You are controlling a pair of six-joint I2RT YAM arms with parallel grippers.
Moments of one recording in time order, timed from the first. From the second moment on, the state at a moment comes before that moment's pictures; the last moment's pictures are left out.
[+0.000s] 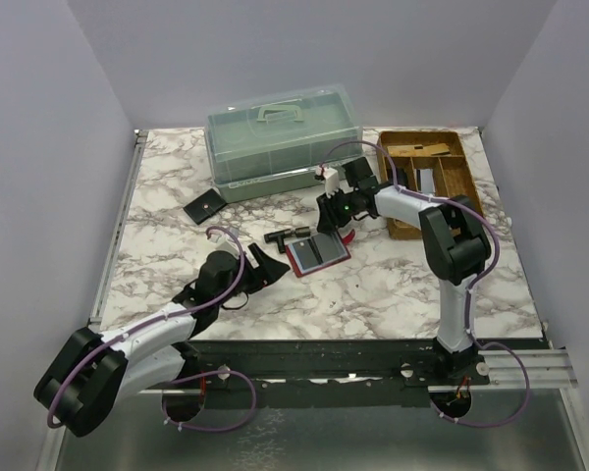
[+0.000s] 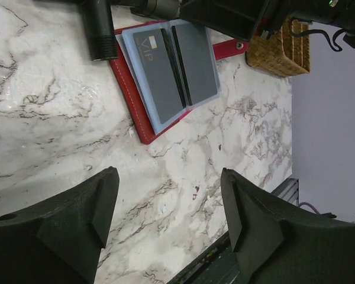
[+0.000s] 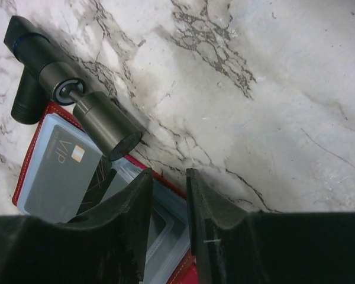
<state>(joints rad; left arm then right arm) -0.61 1.00 0.23 0.37 0.11 -0.99 0.44 2.07 1.38 -0.25 -0.54 -0.19</state>
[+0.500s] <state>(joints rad) -0.67 1.18 0.22 0.57 0.11 -1.05 0.44 1.88 1.16 -0.36 -0.65 -0.21</state>
